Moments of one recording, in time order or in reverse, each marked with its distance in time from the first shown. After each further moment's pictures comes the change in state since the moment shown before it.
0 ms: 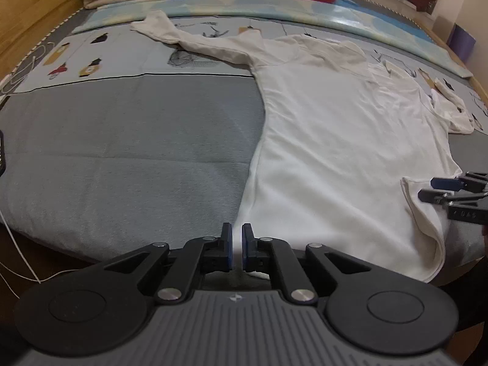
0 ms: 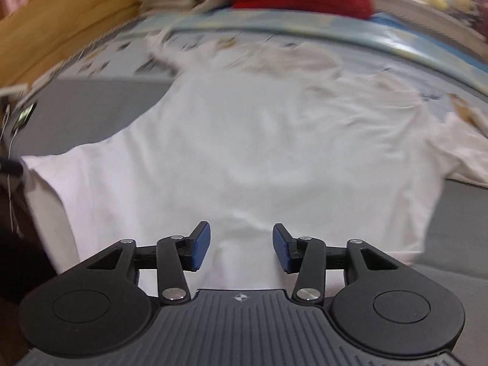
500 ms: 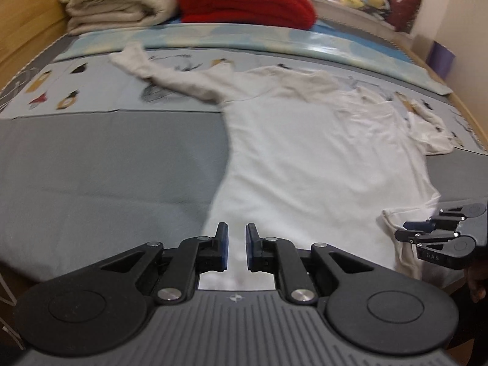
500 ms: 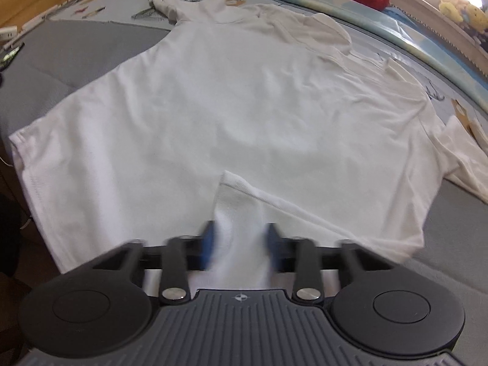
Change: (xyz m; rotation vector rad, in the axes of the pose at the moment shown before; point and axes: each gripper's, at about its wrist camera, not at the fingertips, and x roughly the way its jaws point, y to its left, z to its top) left arm -0.002 -0.048 0.026 0.026 -0.119 -0.090; right arm 0.016 0.011 -0.016 -0.104 0.101 -0.105
